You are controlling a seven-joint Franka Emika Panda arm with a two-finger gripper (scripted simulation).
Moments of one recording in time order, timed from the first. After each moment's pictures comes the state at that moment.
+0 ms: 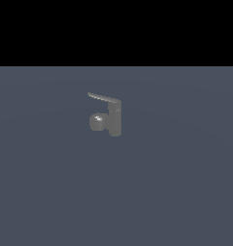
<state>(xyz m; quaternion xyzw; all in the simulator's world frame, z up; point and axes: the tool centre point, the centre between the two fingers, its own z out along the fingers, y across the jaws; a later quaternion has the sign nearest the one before) -0.244 0.011 0.479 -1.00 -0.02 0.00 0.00</state>
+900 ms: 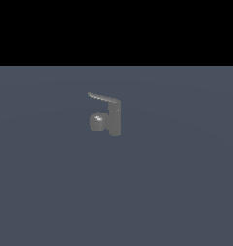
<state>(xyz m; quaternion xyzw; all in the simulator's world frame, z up) -0.236 -0.008 0.480 -1.00 0.02 0.00 0.00</state>
